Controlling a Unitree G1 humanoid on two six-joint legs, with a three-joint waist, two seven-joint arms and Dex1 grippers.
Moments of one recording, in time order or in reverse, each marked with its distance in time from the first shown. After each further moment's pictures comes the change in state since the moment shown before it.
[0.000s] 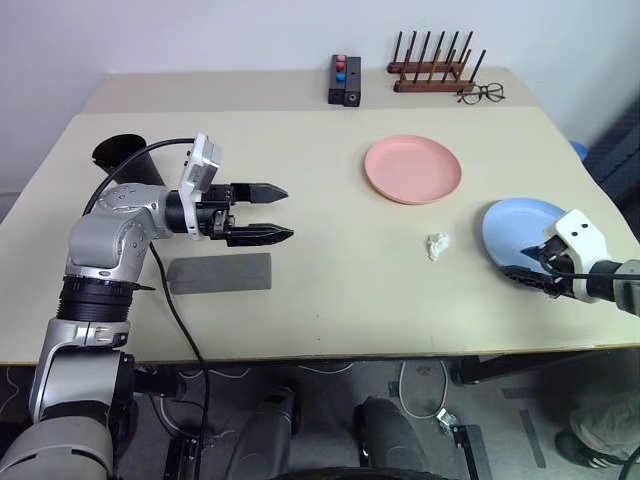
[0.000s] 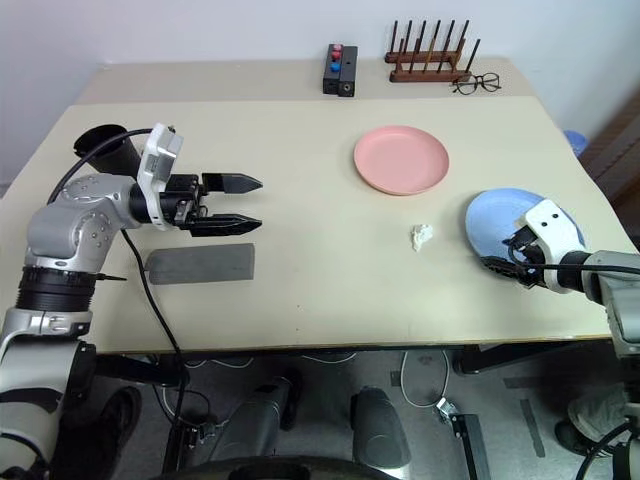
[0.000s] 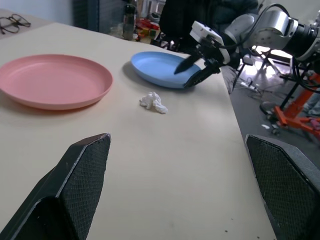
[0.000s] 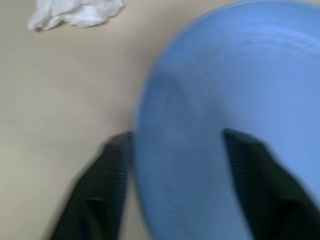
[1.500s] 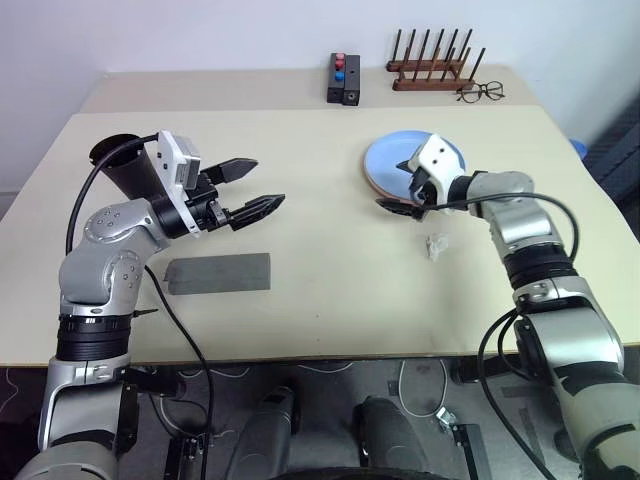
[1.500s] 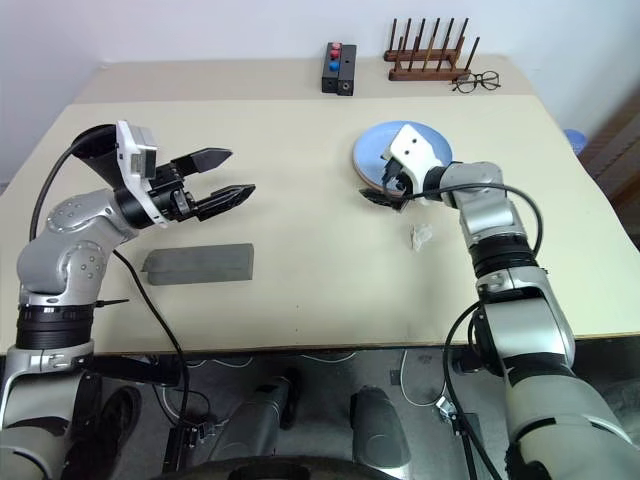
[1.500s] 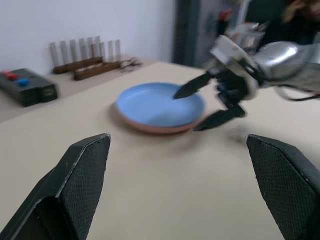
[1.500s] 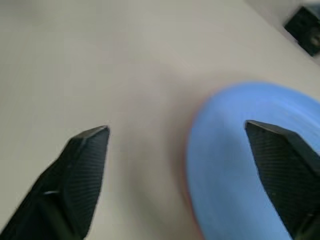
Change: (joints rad) left arm 0.176 -0.065 0.142 -0.234 -0.065 -0.041 0.393; right arm -0.725 0.427 0.268 0.512 -0.175 -0.404 0.078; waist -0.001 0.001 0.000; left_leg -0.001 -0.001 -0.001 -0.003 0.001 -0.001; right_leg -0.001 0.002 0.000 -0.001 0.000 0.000
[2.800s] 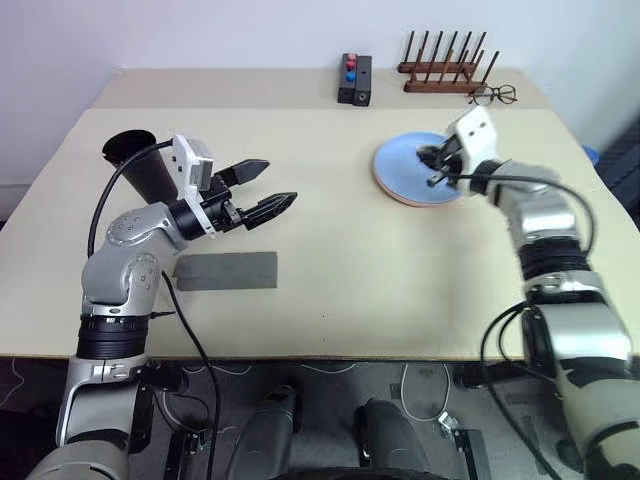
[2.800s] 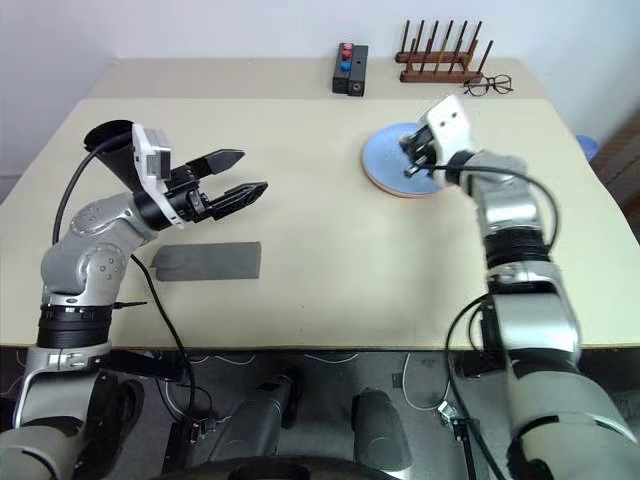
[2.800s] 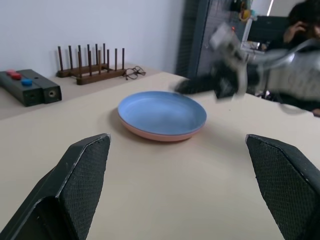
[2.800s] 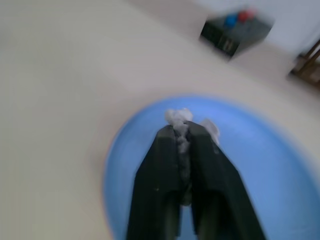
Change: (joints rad) left arm -0.005 -0.075 -0.026 0.038 0.021 -0.052 0.073; right arm -0.078 0.093 -0.079 0.311 -0.016 -0.126 -0.317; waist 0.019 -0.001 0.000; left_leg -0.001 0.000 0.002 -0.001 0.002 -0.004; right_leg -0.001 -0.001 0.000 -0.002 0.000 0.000
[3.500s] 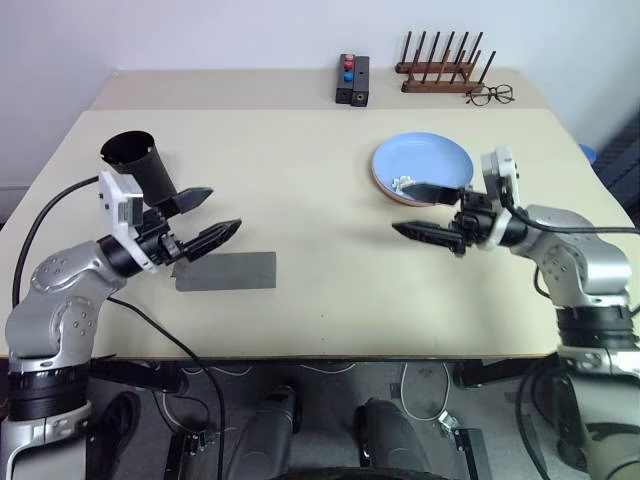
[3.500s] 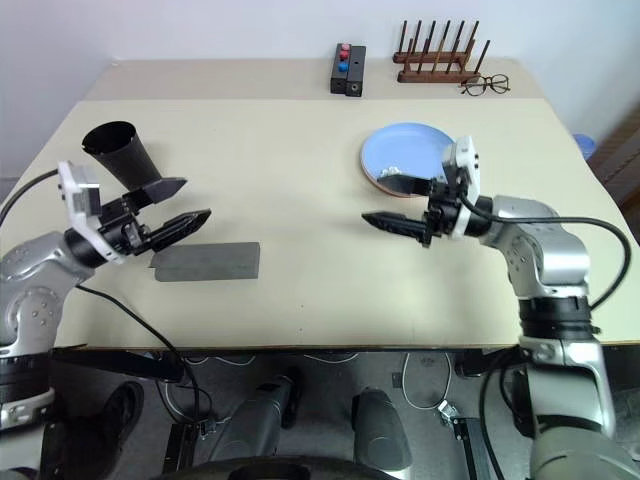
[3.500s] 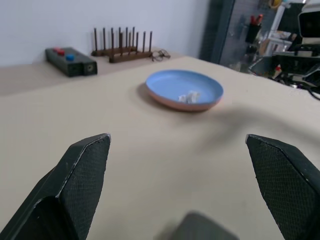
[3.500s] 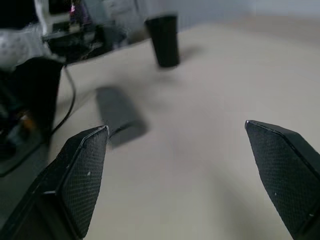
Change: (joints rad) left arm 0.329 0.168 0.226 -0.122 -0.106 -0.006 -0.101; right arm 0.476 -0.223 -0.121 -0.925 0.530 0.543 0.552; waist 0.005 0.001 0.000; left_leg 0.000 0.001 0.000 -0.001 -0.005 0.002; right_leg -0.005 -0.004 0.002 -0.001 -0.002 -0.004
